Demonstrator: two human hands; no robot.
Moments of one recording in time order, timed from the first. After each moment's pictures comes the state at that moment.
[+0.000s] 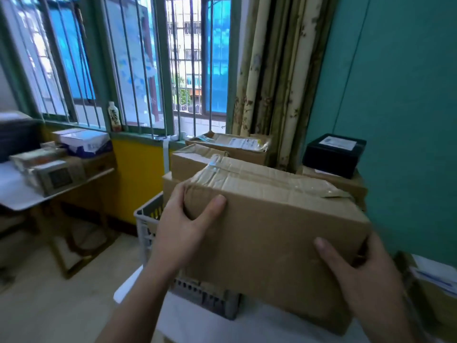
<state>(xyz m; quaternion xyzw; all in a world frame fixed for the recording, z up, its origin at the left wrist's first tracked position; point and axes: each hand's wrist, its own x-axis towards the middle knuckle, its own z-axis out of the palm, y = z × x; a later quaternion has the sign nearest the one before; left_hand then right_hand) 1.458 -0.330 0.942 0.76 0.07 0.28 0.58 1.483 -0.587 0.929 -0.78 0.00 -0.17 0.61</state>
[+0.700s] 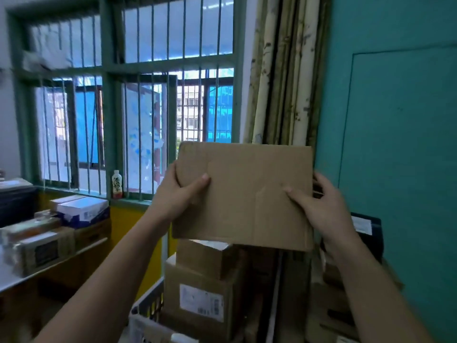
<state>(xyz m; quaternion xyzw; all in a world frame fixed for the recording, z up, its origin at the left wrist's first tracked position) 1.579 -0.224 1.089 0.75 0.01 0.35 0.57 1.619 -0.483 1.085 -0.71 -0.20 -0.22 0.64</state>
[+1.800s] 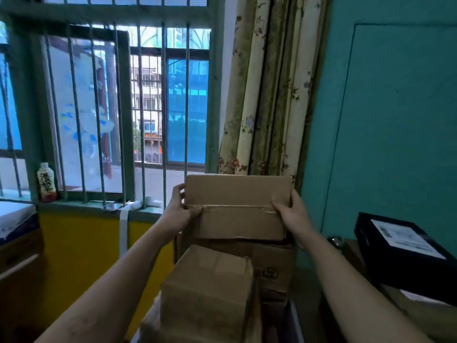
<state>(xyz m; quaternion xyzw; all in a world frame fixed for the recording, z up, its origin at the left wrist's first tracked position) 1.841 -0.115 1.016 0.78 -0.06 0.16 0.61 1.851 -0.383 1.031 -0.77 -0.07 -0.18 0.61</state>
